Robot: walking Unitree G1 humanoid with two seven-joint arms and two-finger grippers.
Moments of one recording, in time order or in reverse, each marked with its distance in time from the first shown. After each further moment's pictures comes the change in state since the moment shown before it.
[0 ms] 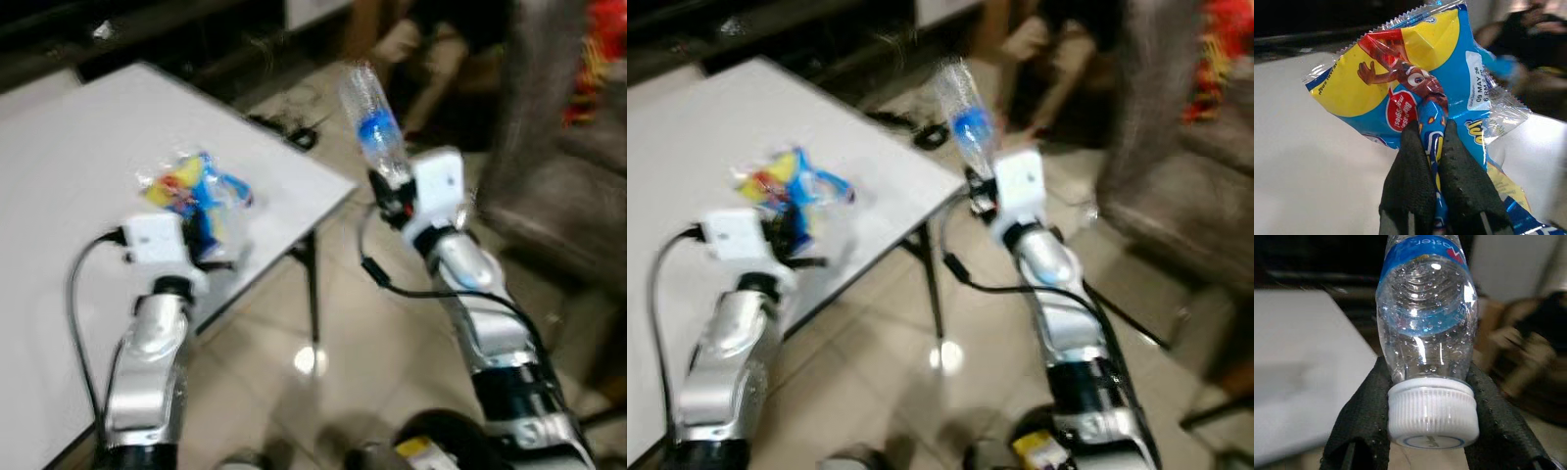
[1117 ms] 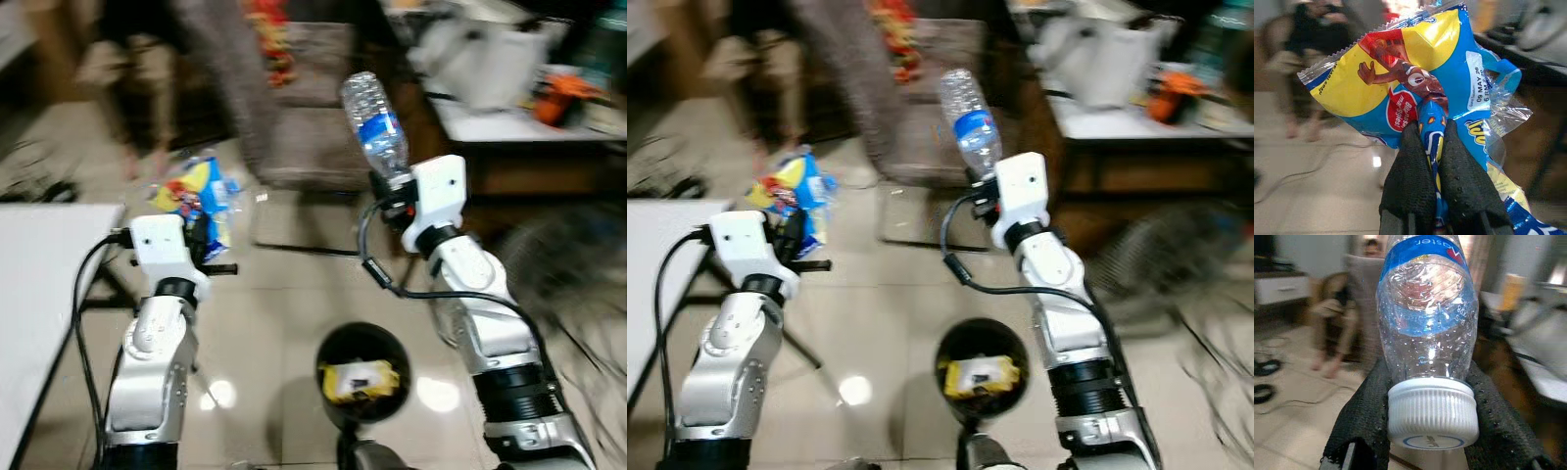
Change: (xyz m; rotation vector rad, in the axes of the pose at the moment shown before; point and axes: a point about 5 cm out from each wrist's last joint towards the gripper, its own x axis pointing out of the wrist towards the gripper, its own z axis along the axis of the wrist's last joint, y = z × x) left arm 0.000 0.002 -0.004 -0.037 0.037 -0.018; right arm 0.000 0.001 0.003 0.004 -0.009 0.000
